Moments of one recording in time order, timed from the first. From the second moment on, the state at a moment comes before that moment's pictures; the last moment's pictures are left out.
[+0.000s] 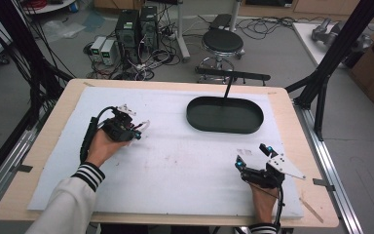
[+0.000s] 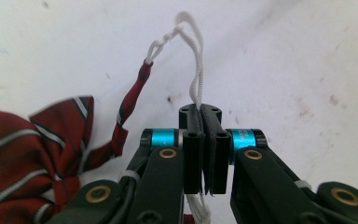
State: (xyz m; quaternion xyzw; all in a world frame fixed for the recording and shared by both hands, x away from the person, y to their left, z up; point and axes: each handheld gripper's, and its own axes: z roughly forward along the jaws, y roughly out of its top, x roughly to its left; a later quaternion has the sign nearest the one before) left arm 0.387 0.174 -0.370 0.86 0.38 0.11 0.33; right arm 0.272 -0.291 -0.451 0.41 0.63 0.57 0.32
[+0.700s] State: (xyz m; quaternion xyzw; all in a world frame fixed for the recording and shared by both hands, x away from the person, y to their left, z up) left arm 0.381 0.153 -0.325 0.81 0.35 0.17 0.44; right arm 0.272 -0.290 -0.451 0.41 0.63 0.57 0.33
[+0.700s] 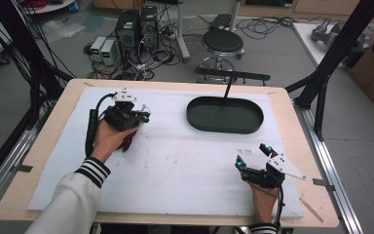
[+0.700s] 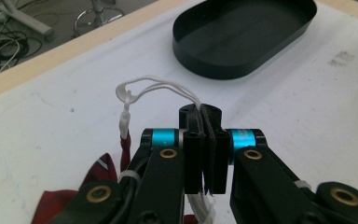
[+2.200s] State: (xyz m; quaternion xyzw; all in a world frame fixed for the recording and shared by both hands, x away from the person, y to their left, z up) left arm 0.410 0.067 -0.260 0.74 0.29 0.21 0.57; right arm 0.271 -0.291 -0.452 0.41 0.63 0.57 0.32
